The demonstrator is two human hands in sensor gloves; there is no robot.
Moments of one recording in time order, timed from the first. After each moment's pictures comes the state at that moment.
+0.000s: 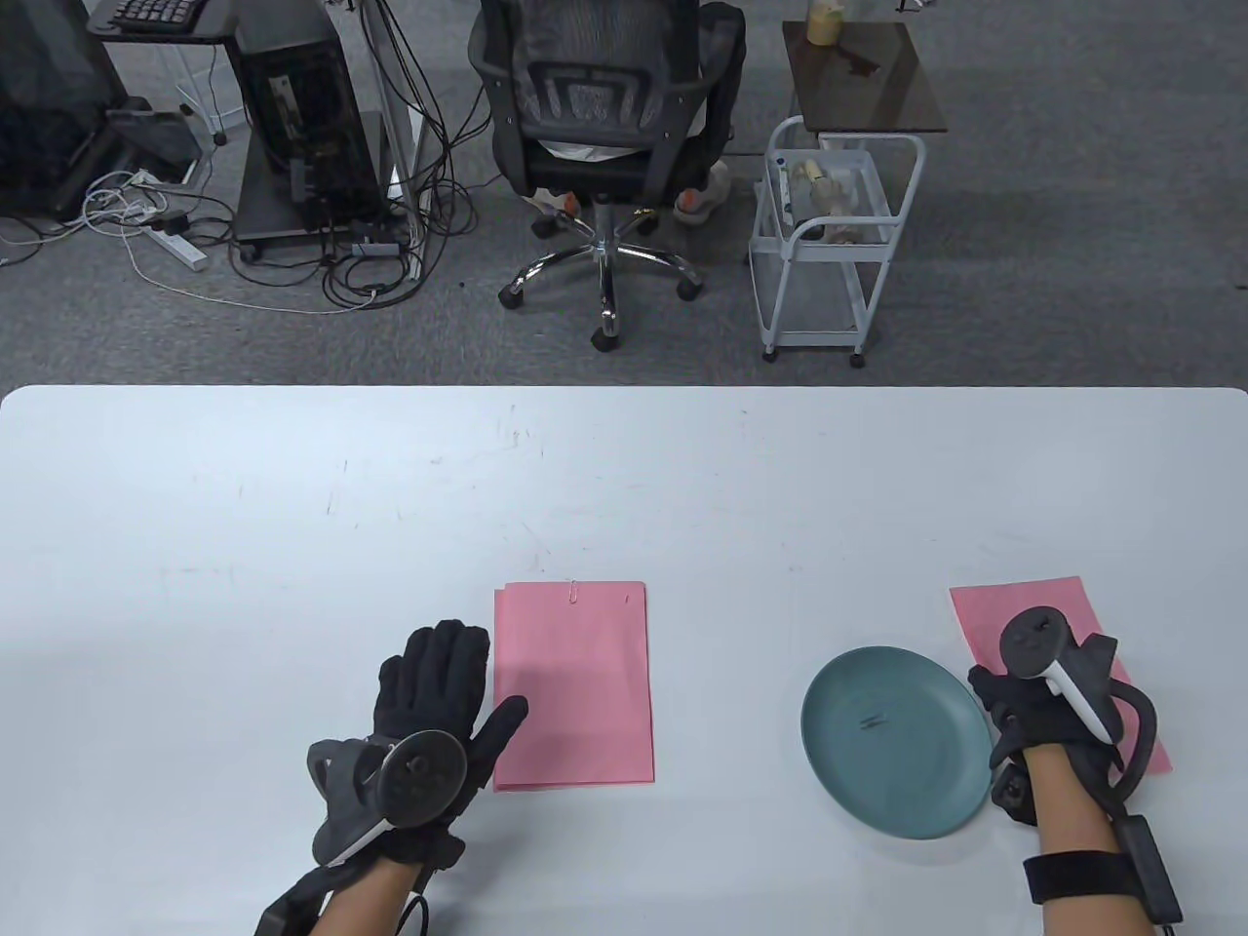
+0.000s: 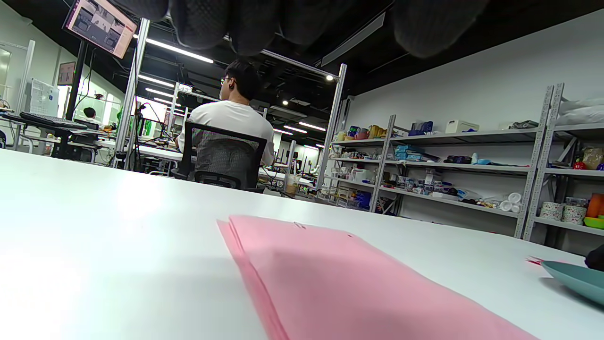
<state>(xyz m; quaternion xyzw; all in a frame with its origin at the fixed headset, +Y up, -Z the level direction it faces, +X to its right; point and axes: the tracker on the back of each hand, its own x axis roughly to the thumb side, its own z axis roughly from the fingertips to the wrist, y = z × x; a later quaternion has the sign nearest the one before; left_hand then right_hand) -0.194 -0.705 -0.229 0.10 -0.12 0.13 0.98 0.378 -0.763 -0.329 -0.20 0.12 0.97 0.05</state>
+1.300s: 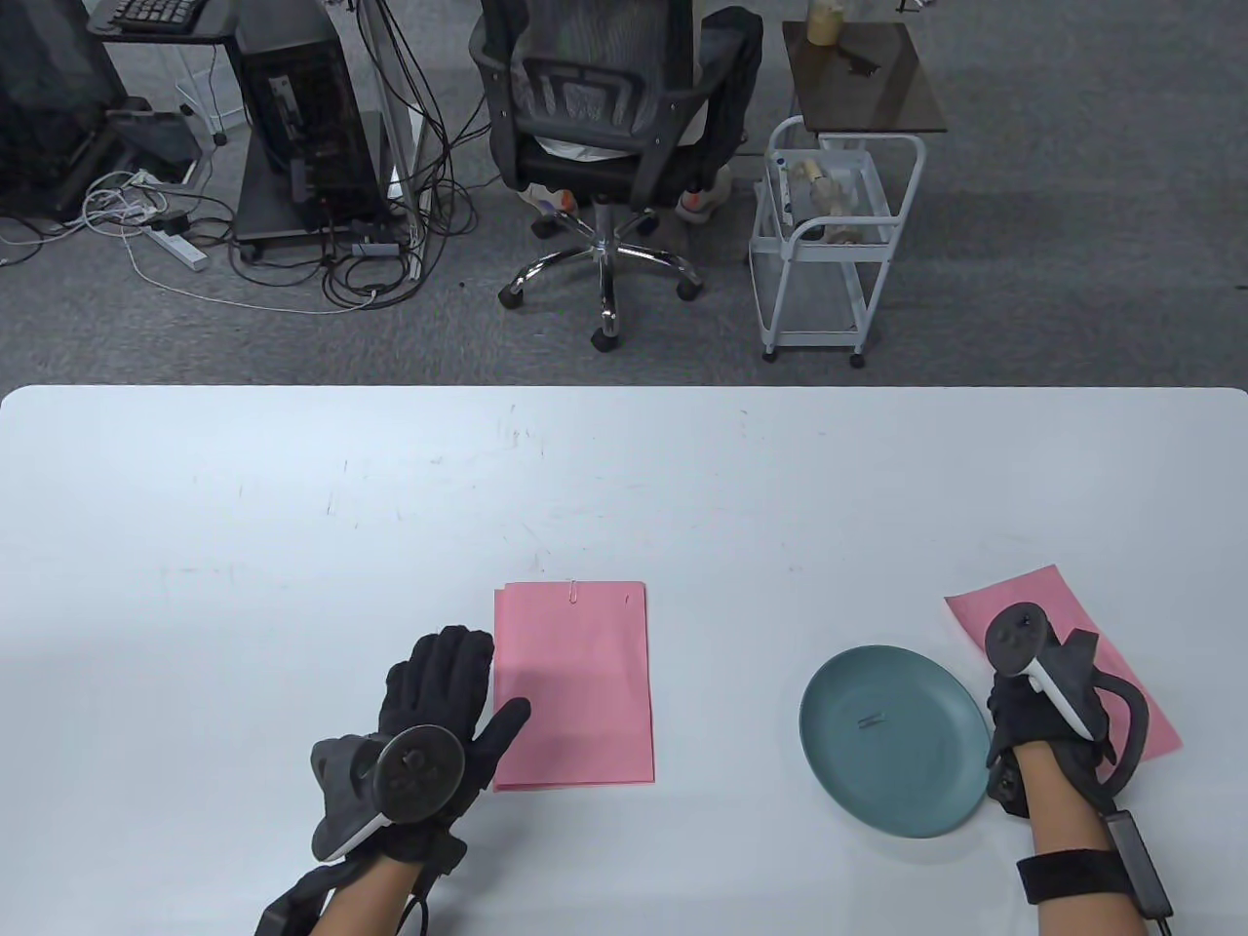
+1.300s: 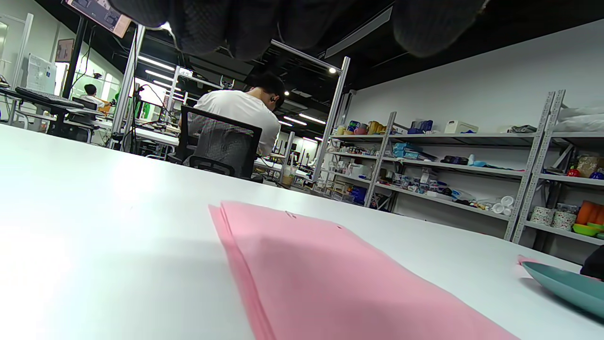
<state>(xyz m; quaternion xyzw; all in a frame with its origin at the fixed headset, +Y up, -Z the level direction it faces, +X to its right) -0.194 -0.708 -0.231 0.07 -0.12 0.16 0.98 0.368 -0.761 -0.334 -0.21 0.08 0.97 0.01</state>
